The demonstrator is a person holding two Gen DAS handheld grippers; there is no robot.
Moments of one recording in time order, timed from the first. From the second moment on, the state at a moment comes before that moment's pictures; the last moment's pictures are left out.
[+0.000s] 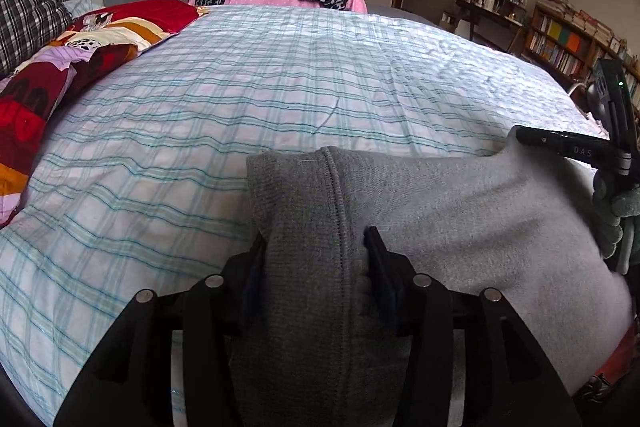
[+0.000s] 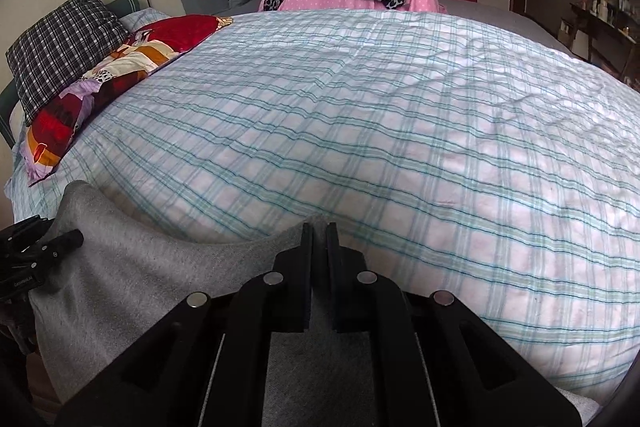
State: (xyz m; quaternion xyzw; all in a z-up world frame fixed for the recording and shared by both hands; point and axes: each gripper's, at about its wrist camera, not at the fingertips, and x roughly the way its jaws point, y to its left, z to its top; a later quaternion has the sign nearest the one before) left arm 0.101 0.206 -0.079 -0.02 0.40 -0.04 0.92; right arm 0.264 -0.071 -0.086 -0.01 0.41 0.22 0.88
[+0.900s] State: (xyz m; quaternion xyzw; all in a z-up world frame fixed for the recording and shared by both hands) left arm 0.043 0.115 -0.023 0.04 0.32 -0.09 0.94; right arm 0.114 -0.212 -0.050 0.05 0.32 0.06 0.94
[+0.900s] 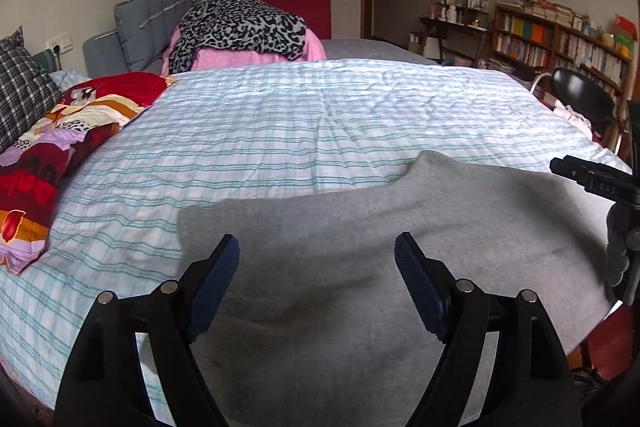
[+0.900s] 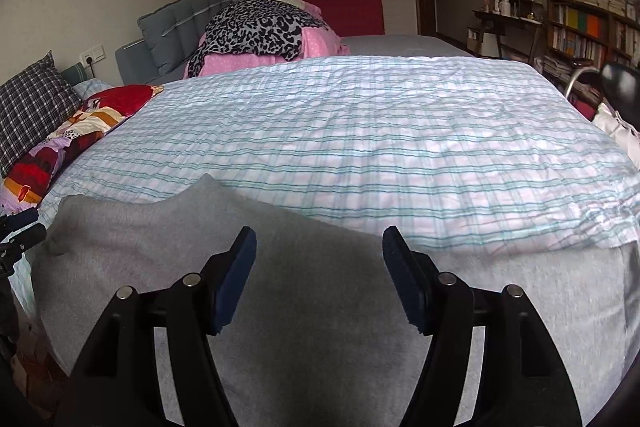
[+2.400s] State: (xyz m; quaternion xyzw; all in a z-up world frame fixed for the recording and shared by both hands) left arm 0.023 -0.192 -0.053 0.17 0.36 -0.39 0.83; right arm -0.147 -0.427 -0.118 0.27 0.18 -0.18 0.93
